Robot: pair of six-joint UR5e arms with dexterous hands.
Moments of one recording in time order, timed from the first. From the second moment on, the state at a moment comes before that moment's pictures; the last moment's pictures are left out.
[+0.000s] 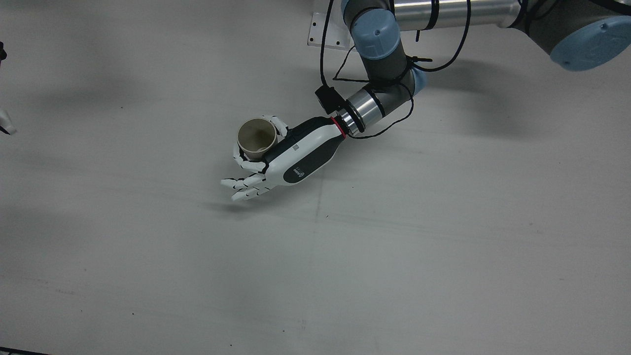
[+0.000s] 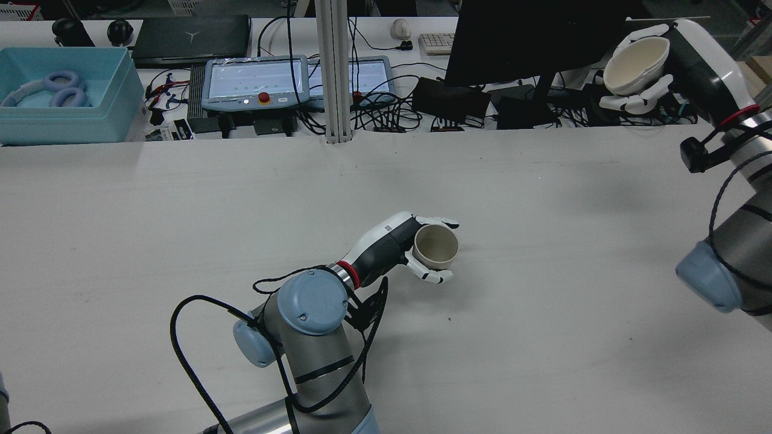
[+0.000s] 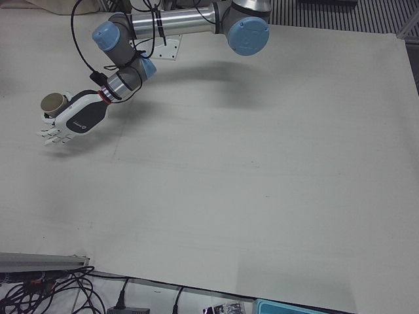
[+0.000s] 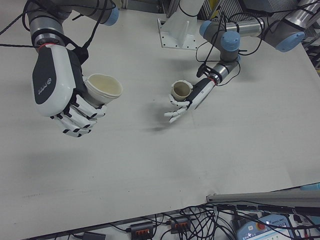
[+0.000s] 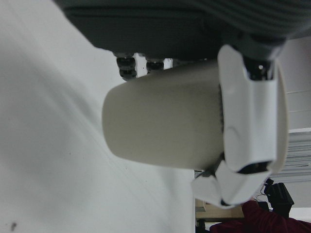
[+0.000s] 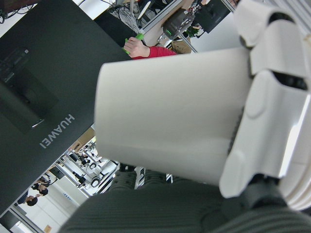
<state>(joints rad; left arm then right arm) -0.44 -2.58 -1.31 0.41 1.28 0.48 1.17 -1.36 1.93 -3.45 -1.24 -0.83</state>
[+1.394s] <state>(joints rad) -0.41 -2.70 -1.08 0.31 1.14 0.53 0.78 -1.08 1.98 -3.99 -1.20 -1.45</state>
